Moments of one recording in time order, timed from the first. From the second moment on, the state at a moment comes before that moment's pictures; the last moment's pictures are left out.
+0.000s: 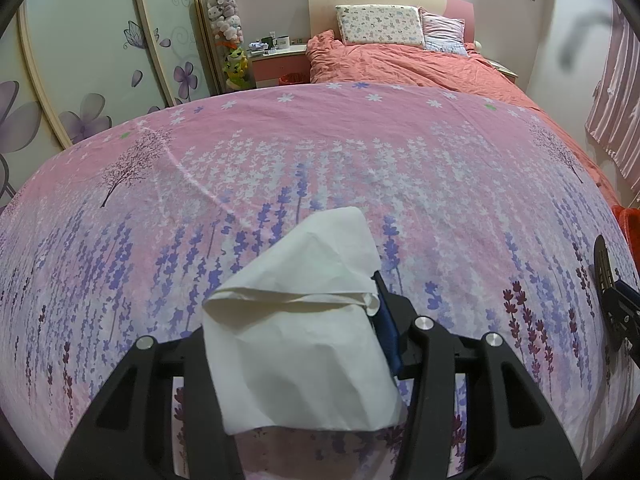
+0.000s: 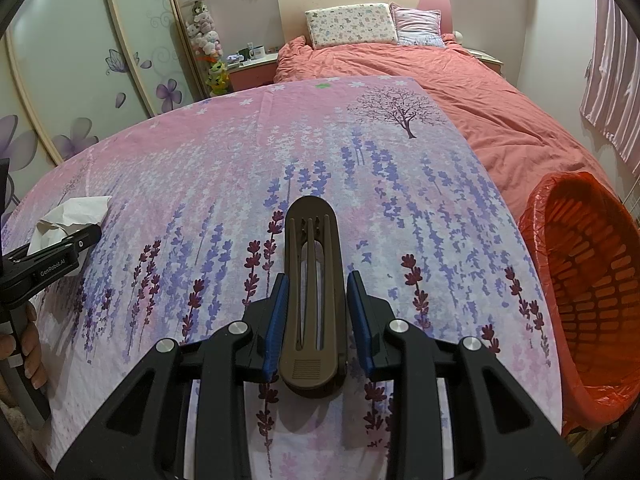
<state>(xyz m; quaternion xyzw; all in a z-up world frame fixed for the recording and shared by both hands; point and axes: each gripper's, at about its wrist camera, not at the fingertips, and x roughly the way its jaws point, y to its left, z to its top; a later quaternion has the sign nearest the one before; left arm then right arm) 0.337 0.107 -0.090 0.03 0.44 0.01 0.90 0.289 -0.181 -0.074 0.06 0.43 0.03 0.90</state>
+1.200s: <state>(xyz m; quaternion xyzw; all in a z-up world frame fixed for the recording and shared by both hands) 0.254 -0.034 0.044 0.05 0.34 -0.14 0.93 0.199 -0.274 0.049 0.07 0.30 -0.03 0.95</state>
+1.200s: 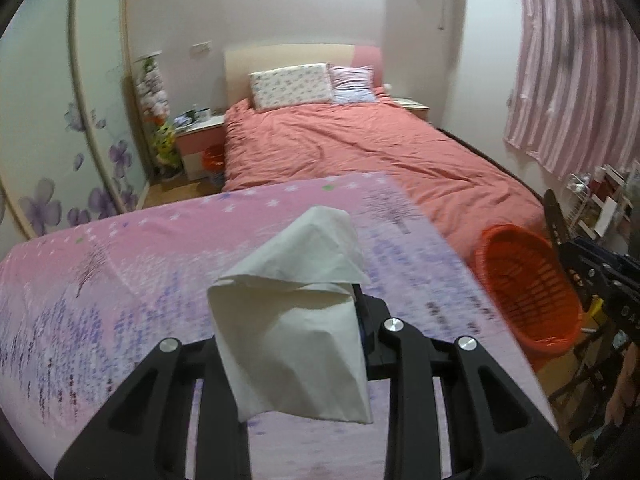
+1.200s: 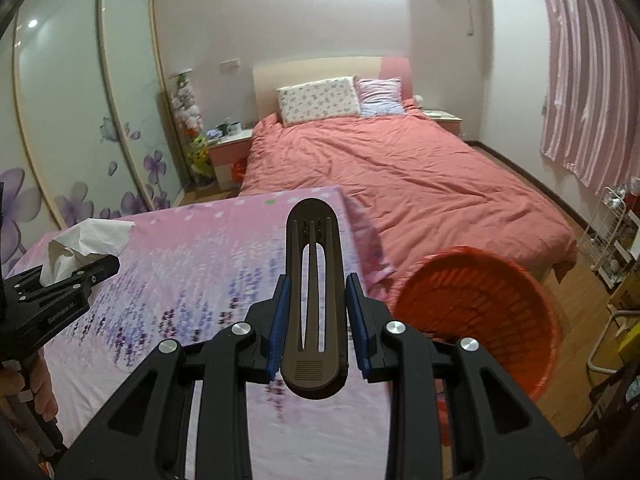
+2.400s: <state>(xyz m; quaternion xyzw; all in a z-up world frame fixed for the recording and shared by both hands) 0.253 -0.235 -0.031 0.12 0.36 -0.26 0.89 0.174 -0.408 0.004 0.12 0.29 -0.18 0.93</state>
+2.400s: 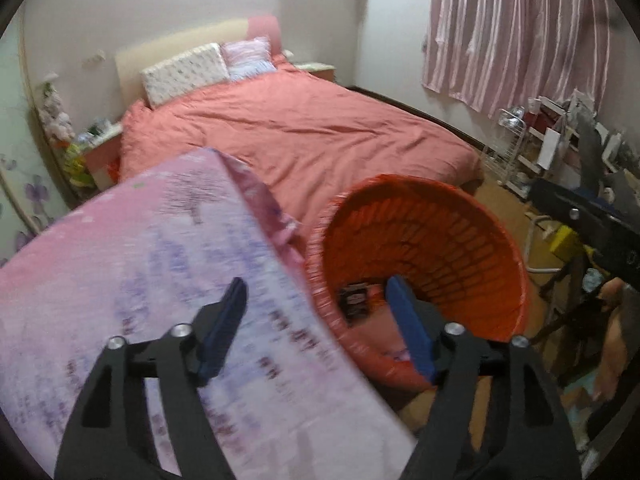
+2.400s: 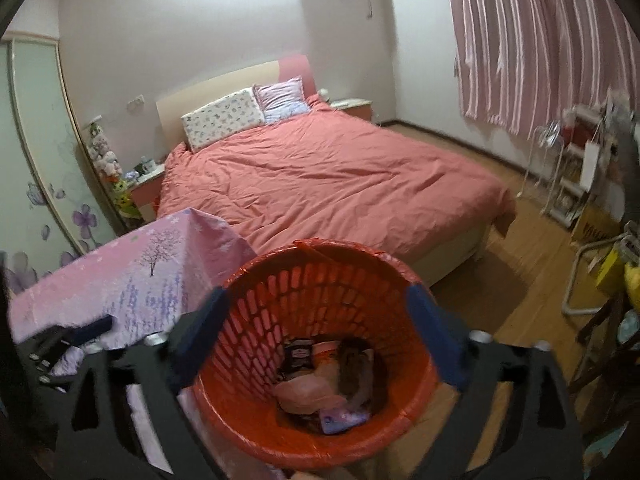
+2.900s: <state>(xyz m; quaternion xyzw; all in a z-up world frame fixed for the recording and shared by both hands) 0.128 -0.061 0.017 0.10 0.25 -0.07 0.96 0.091 -0.326 0.035 0.05 0.25 -0.24 0.94</state>
